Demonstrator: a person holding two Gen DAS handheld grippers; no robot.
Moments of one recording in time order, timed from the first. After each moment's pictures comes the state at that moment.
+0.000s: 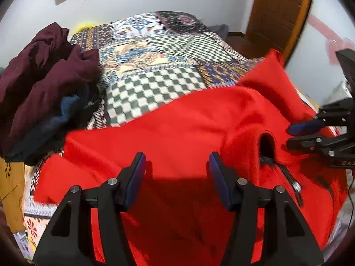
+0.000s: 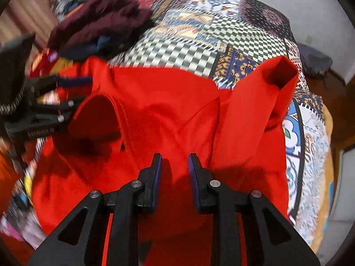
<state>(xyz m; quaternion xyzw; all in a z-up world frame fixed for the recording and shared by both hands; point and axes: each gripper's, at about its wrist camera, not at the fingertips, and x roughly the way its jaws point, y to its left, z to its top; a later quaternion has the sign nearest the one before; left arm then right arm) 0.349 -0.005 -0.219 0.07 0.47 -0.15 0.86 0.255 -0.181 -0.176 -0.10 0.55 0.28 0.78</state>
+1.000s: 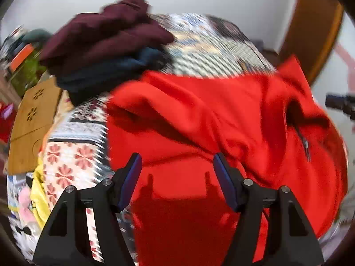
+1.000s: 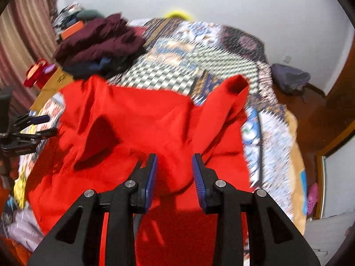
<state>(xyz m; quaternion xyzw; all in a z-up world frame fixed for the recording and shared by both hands) 0.249 0.088 -0.206 -0.01 0.46 -0.02 0.89 0.236 -0.213 -0.128 -0.08 0.46 0.21 0.86</state>
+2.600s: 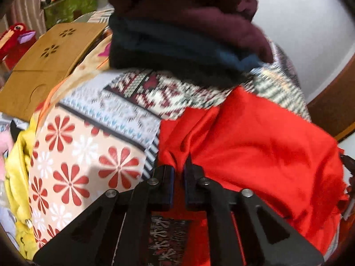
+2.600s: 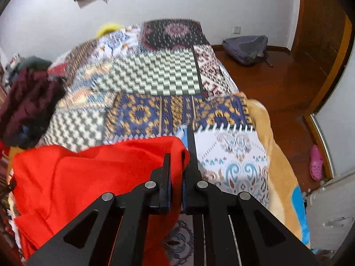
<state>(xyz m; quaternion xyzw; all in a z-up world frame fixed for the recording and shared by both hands) 0.297 0.196 -0.272 -0.18 0.47 0.09 0.86 0.354 -0.289 -0.192 0.04 0.50 0.07 0.86</state>
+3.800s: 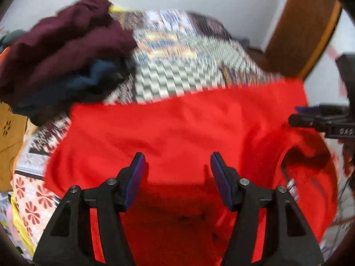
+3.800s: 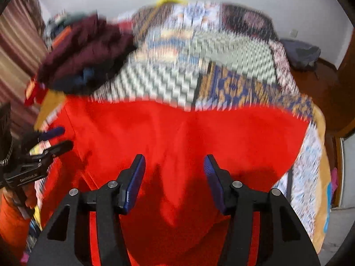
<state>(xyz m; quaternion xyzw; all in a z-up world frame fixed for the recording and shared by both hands) 0.325 0.029 -0.231 -0.01 0.49 -0.09 0.86 0.293 -0.191 -0.180 -0.03 0.56 0.23 0.80</state>
